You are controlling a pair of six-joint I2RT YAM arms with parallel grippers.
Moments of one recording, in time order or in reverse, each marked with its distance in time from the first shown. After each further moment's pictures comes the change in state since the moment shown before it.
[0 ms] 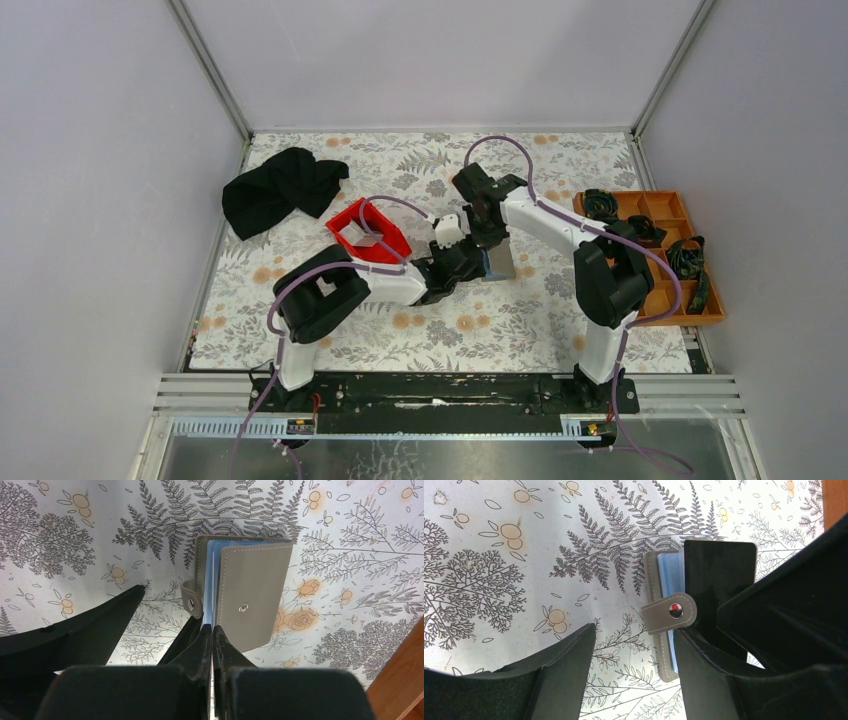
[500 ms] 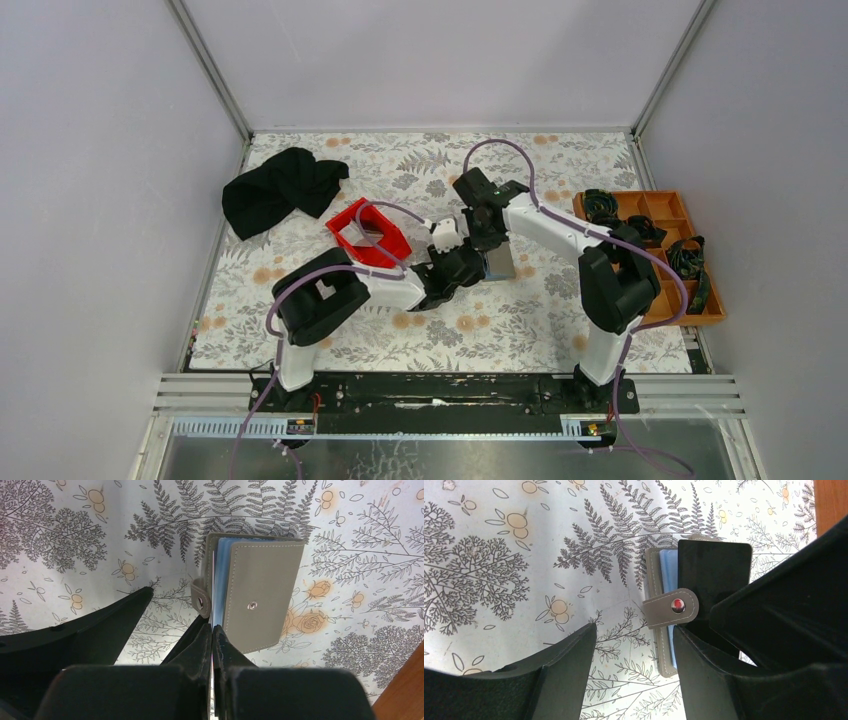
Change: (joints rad) left arm -0.021 -0.009 -0.038 0.038 -0.043 -0.039; right arm 0.005 -0.042 -0.068 0.072 -0.014 0.002
